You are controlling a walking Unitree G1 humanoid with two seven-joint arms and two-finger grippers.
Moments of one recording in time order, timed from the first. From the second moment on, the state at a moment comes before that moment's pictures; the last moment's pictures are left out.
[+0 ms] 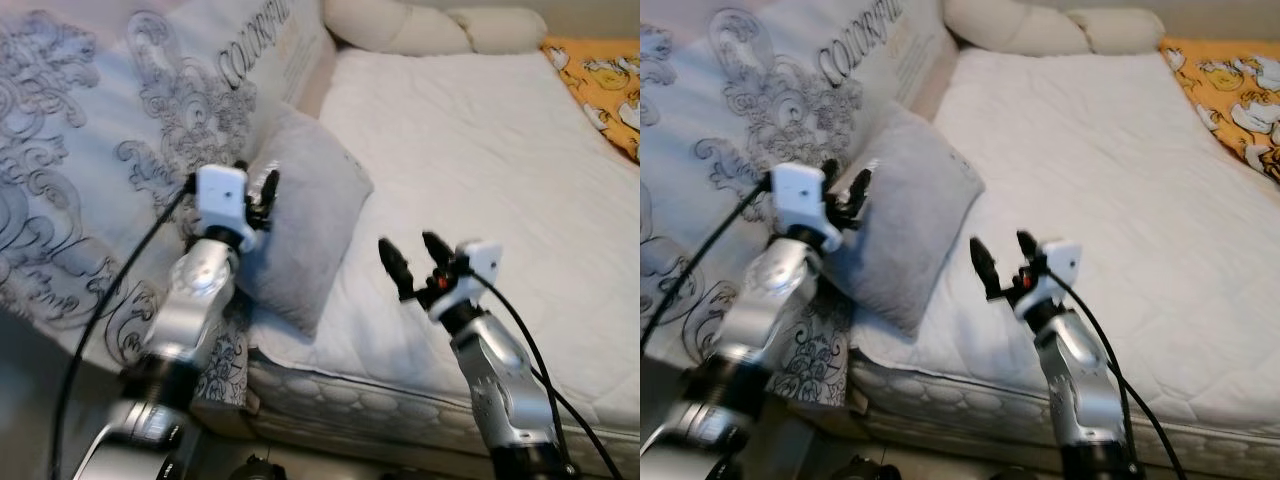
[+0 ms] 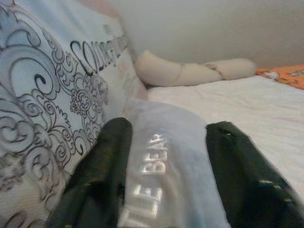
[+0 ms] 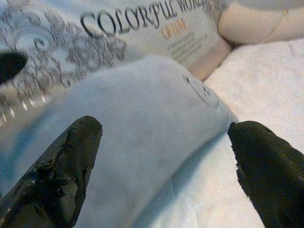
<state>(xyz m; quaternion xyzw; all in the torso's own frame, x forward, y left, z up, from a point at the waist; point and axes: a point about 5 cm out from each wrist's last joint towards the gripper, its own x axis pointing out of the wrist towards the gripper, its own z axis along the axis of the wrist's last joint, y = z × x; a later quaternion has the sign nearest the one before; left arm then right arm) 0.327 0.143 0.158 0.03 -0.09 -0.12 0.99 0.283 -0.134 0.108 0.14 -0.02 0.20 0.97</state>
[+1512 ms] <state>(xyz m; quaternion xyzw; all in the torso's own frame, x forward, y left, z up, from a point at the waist) 0.263 0.183 0.134 0.07 0.06 -0.05 0.99 0.264 -0.158 0.098 0.08 0.07 0.08 0.99</state>
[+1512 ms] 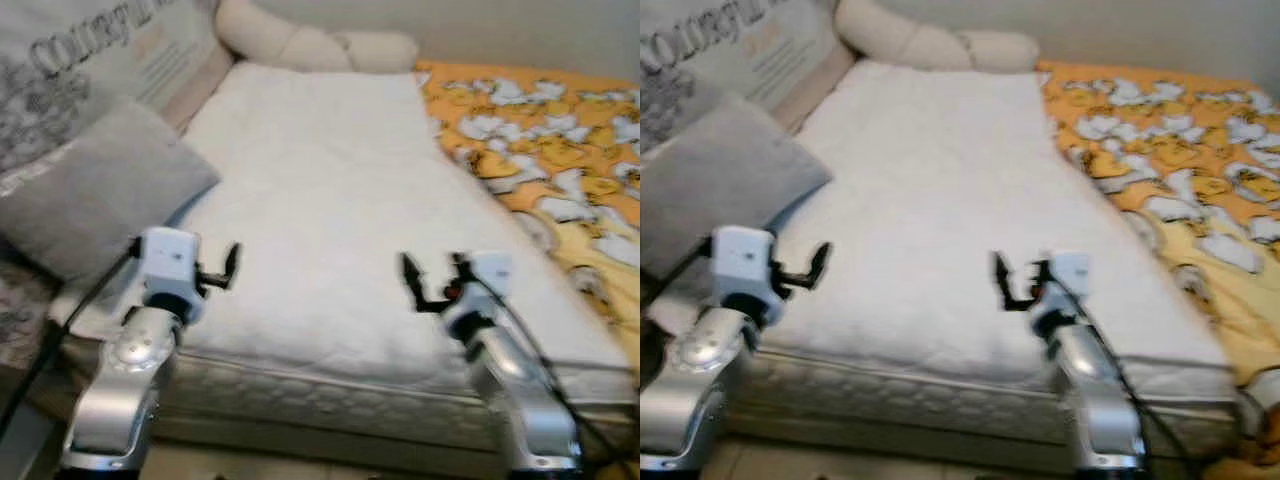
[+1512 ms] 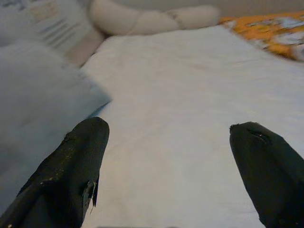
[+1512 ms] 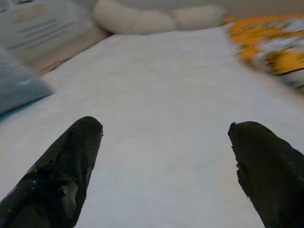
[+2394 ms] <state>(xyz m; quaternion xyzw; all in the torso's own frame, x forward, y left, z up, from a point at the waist) 0.261 0.191 0.124 0.09 0.08 -0.04 0.99 0.261 -0.155 0.082 0.07 0.09 0.08 0.99</state>
